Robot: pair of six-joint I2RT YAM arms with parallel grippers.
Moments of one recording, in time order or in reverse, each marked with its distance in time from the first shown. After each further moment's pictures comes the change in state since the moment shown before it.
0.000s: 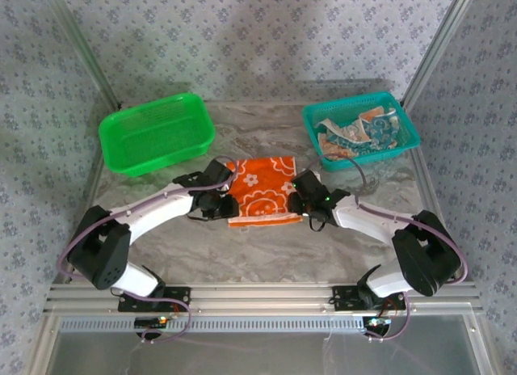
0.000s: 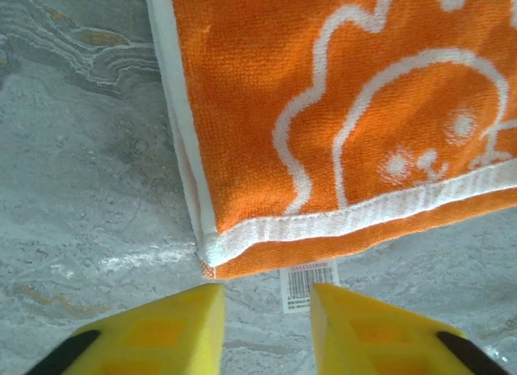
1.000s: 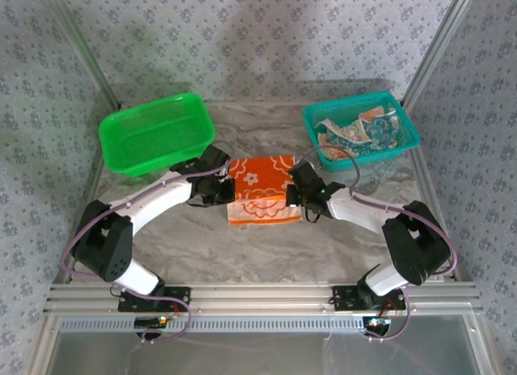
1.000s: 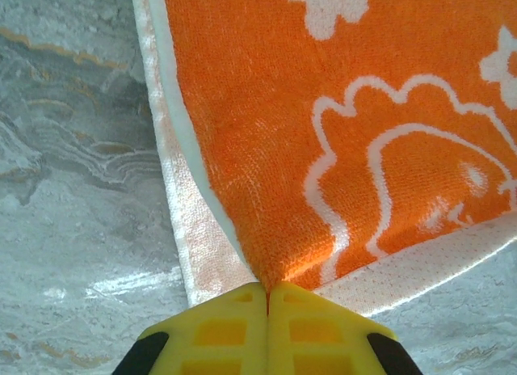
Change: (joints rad) left arm 0.069 0.039 0.119 -0.019 0.019 0.033; right arm -0.020 0.087 0.069 0.080 -0.006 -0.097
